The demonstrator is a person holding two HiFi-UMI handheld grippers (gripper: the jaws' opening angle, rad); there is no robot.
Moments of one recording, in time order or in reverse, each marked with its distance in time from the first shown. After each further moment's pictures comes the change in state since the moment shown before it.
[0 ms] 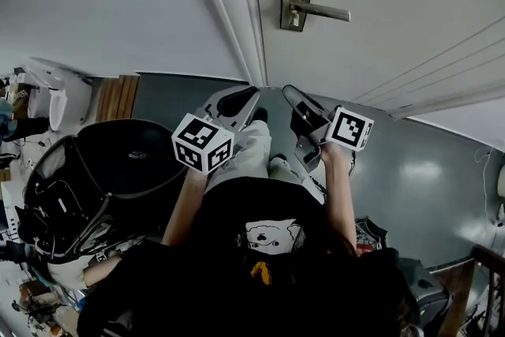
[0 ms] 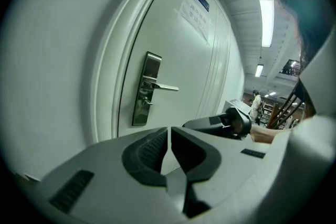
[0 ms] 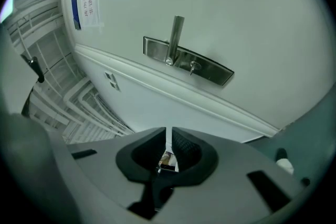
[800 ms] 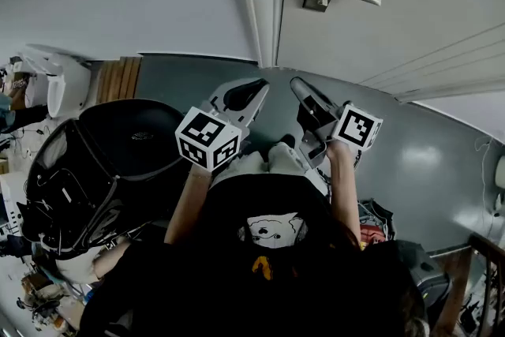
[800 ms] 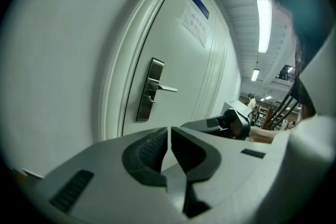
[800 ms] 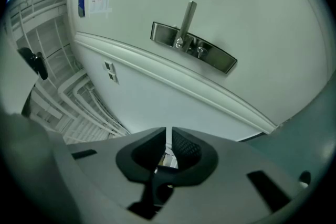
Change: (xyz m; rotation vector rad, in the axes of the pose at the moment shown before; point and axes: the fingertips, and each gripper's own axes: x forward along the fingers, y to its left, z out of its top) left arm -0.058 0.008 -0.017 -0.024 -0.012 -0.037; right arm 0.020 0.024 -0.055 -0.044 -0.006 -0.061
